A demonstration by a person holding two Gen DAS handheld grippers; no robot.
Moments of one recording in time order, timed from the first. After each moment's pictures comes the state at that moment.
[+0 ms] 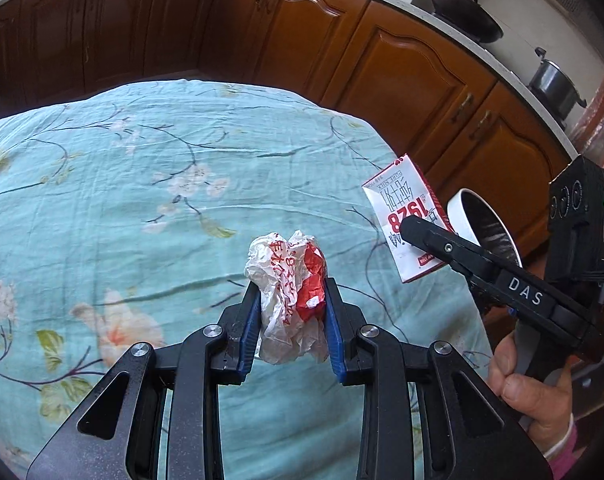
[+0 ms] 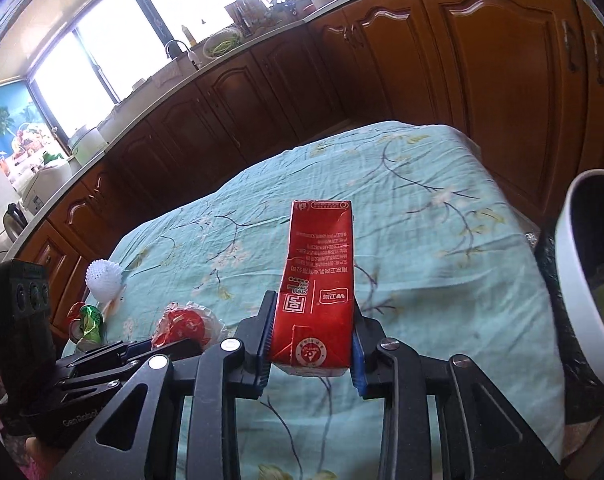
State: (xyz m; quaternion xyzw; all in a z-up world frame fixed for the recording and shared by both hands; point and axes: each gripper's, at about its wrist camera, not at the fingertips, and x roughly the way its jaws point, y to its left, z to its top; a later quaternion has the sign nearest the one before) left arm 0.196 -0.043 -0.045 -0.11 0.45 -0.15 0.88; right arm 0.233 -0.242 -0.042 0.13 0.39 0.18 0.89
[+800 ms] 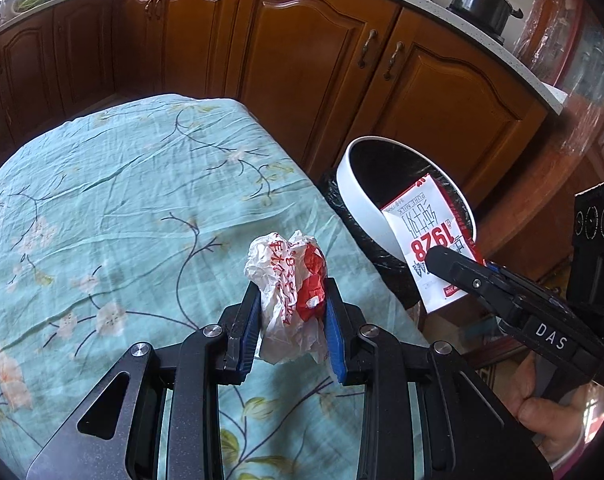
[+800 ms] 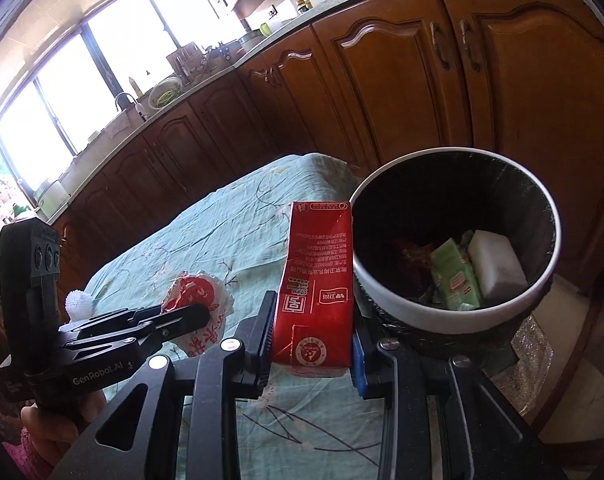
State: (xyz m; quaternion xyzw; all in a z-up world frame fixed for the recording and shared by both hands) left arm 0.195 -0.195 -0.028 -0.01 0.44 -0.24 0.86; right arm 0.158 -0.376 -0.030 0.17 0.35 0.08 0.92
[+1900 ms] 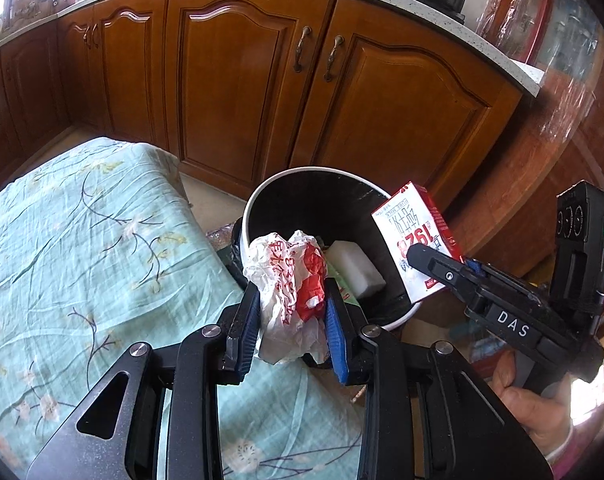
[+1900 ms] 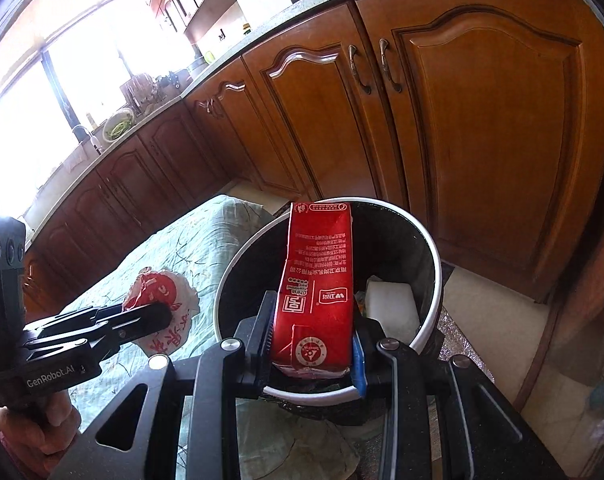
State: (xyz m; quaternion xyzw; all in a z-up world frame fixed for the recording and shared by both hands) left arm 0.234 -0.298 0.000 0.03 0.43 -0.30 0.85; right arm 0.176 -0.469 -0.022 0.18 0.33 0.00 0.92
